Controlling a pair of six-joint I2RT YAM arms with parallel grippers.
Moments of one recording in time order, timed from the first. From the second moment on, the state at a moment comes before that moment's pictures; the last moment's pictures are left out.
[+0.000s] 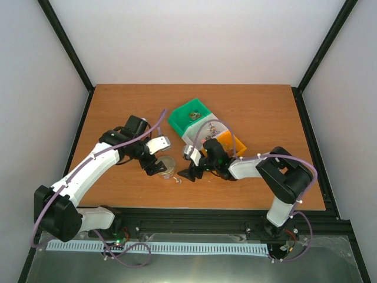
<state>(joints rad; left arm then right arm) -0.43 1.26 1.04 -0.94 0.39 0.54 0.74 1.71 0.70 0.40 -0.54 -0.22</state>
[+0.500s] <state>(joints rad) -0.43 1.21 0.93 -0.89 0.40 0.67 0.78 1.90 0.70 0.64 -0.57 -0.25</state>
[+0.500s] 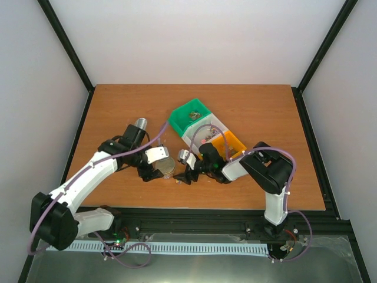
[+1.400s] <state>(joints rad) -0.49 1.13 0.70 -0.61 0.37 0.88 0.81 2.05 0.79 0.78 -0.62 -0.24</state>
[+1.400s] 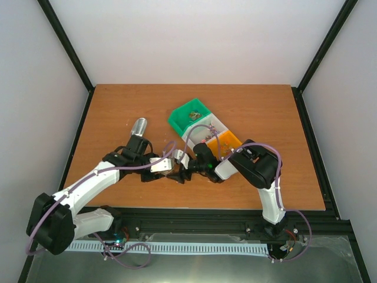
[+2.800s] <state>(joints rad) -0.53 1.17 0.63 -0.48 0.26 0.92 0.85 2.13 0.87 0.86 -0.59 -0.22</state>
